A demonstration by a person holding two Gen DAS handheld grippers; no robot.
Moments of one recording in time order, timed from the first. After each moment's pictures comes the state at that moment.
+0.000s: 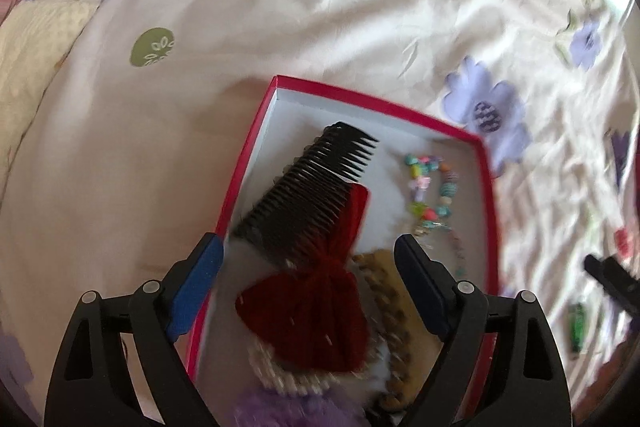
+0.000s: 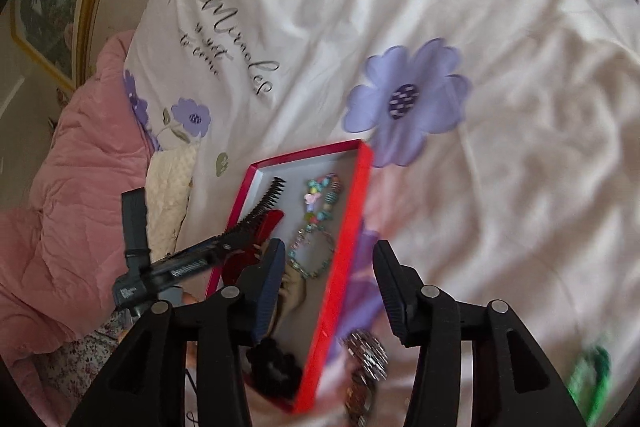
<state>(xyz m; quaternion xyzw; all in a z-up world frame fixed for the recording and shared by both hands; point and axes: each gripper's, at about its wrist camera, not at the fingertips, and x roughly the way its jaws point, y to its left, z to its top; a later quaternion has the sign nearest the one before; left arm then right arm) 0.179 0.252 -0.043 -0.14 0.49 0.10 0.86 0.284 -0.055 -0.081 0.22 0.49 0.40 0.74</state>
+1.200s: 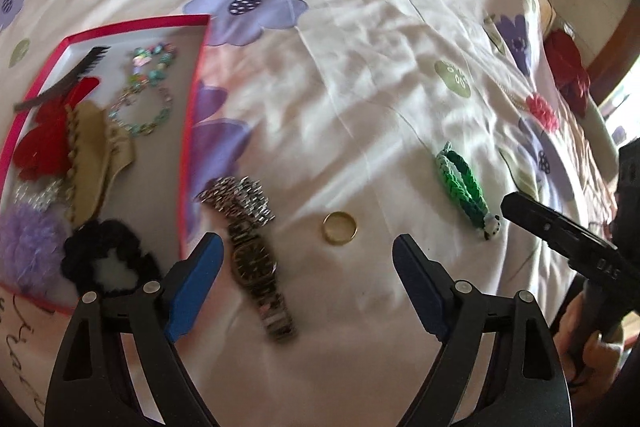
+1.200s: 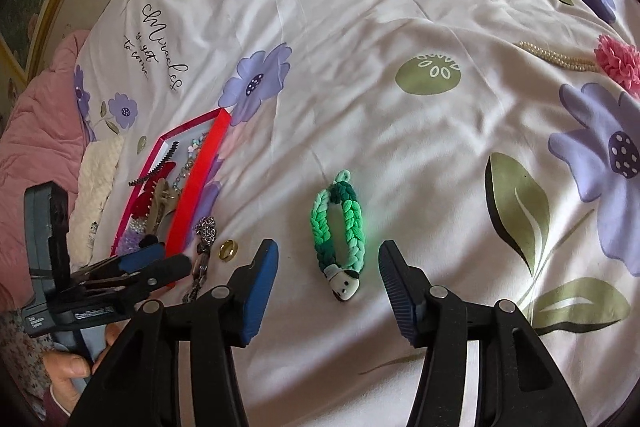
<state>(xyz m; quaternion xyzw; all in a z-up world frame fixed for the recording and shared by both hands) 0.112 0.026 -0.066 -0.07 0.51 -0.06 0.86 0.200 -0.207 -0.112 0.15 0.49 0.27 0.81</state>
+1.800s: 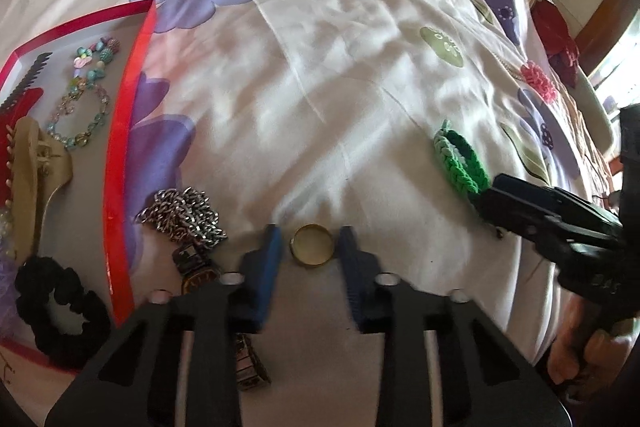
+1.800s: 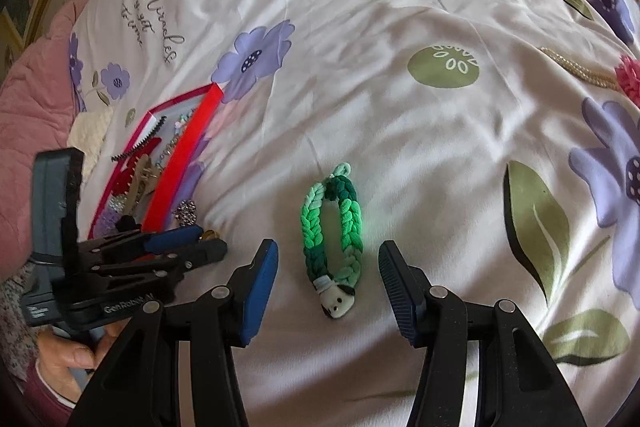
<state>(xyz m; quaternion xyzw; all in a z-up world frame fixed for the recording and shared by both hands) 0.133 0.006 -0.094 -0.05 0.53 -0.11 0.84 0.210 -0.187 -0.128 0.10 0.51 0.28 0.81</state>
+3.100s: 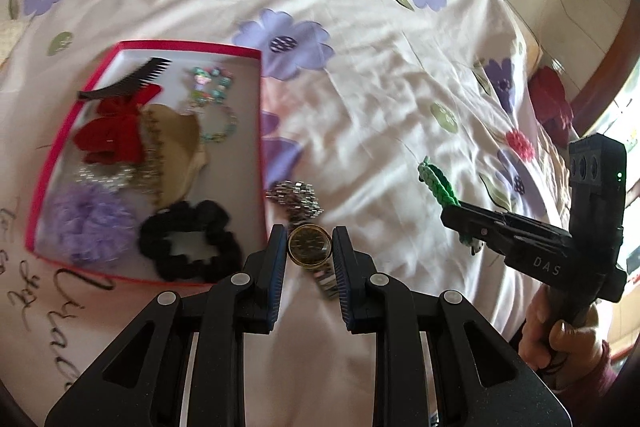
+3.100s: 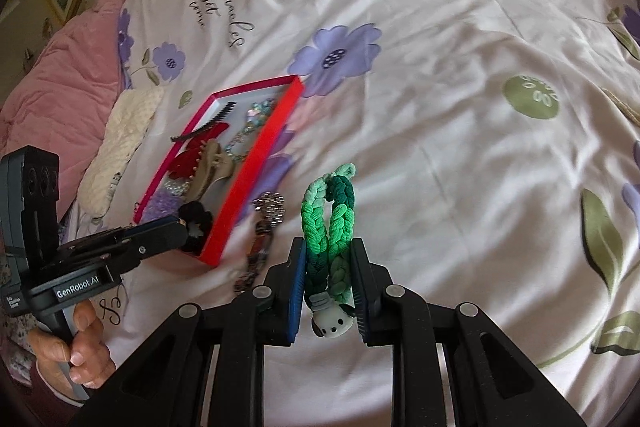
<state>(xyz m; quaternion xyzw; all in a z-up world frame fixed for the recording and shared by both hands) 0.057 0.092 -0.027 -0.12 0.45 -0.06 0.88 0.179 -0.133 -0.090 0.09 0.48 0.35 0.80</state>
